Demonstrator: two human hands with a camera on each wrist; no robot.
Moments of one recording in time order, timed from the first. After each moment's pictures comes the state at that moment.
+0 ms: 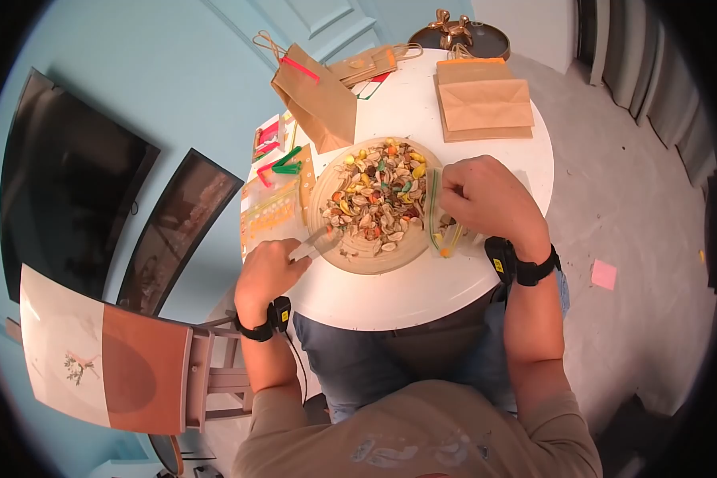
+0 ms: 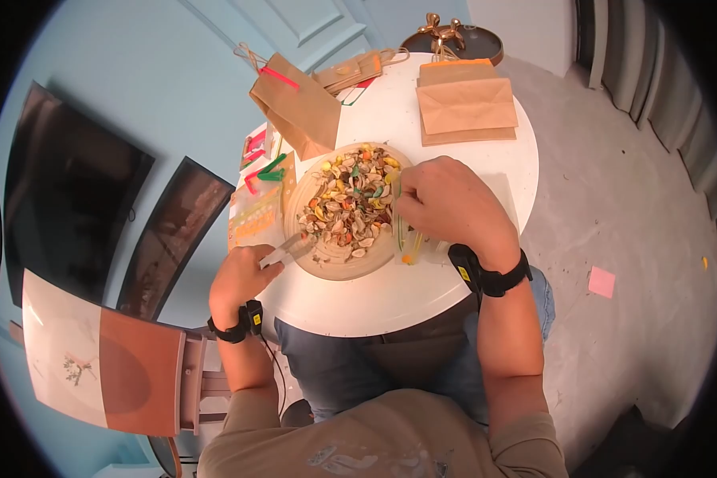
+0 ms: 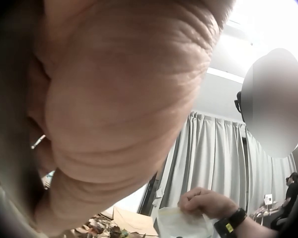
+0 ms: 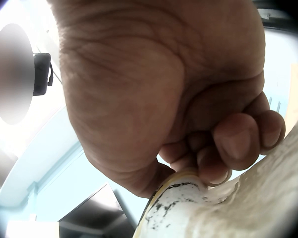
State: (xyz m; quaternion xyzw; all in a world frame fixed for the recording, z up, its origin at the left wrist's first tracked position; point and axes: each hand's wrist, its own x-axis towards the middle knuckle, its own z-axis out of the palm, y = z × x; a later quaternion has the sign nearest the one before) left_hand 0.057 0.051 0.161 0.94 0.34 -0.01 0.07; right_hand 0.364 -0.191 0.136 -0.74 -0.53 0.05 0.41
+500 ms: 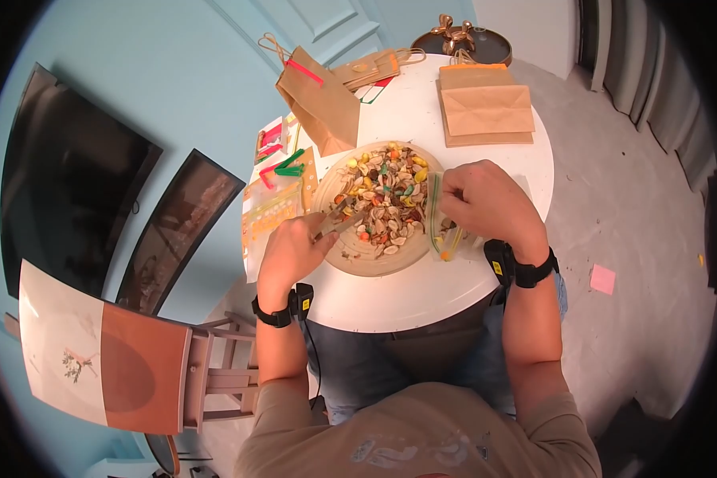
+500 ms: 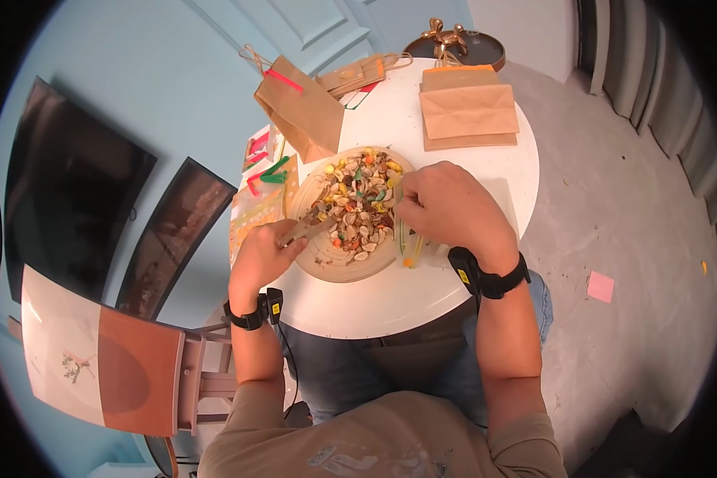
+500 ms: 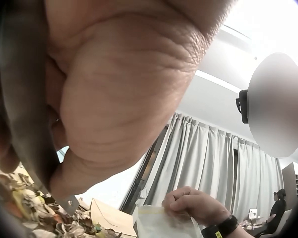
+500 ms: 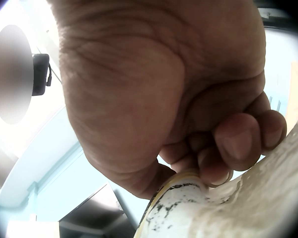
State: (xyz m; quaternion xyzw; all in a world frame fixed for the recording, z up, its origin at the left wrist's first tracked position) left_hand 0.104 0.044 0.152 0.95 0.28 0.08 0.09; right_hand 0.363 -0.190 0.136 -0.74 -0.53 0.05 0.41
